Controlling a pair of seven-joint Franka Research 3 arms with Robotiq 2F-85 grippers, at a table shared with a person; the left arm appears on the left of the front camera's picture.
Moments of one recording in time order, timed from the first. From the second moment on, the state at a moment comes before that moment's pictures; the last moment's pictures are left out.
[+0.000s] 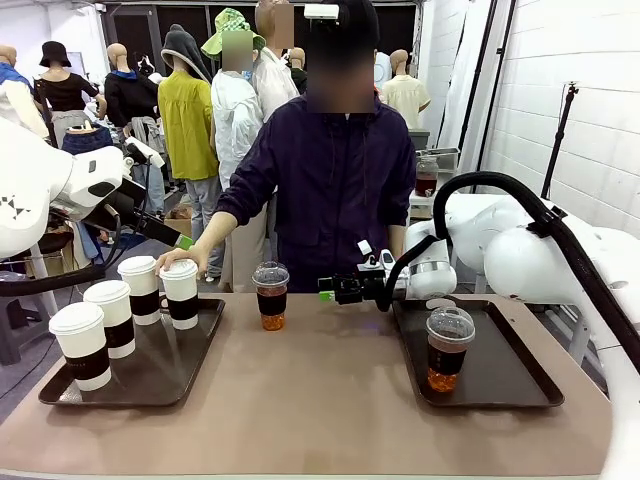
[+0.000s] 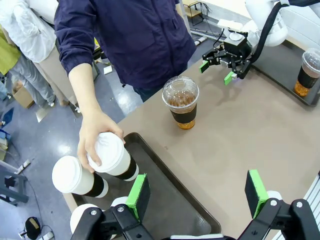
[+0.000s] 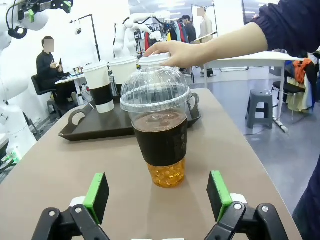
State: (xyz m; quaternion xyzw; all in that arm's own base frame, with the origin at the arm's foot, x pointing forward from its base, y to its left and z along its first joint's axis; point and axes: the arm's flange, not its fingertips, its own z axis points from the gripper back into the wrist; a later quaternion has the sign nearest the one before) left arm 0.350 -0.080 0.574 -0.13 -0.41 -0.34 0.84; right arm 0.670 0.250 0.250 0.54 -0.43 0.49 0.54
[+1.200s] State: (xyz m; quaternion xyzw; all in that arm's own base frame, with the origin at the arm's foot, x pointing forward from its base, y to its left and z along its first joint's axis) left arm 0.350 -0.080 0.574 -0.13 -0.41 -0.34 0.84; right arm 0.665 0.295 0.242 0.54 -0.42 0.50 0.53
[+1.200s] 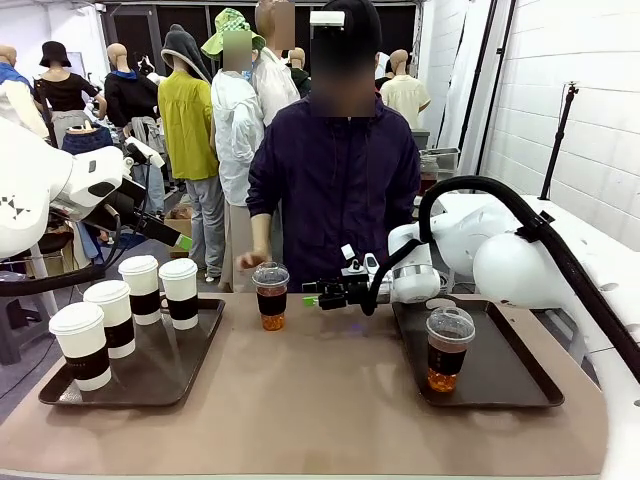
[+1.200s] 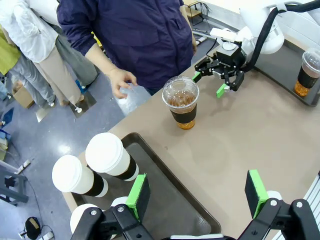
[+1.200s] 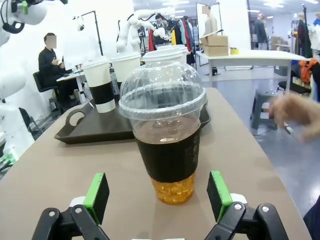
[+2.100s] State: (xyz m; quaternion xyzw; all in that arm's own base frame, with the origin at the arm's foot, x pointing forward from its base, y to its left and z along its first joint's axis) left arm 0.350 -0.080 0.574 -0.13 -0.41 -0.34 0.84; right arm 0.680 0.336 0.229 0.54 -0.44 0.49 0.53
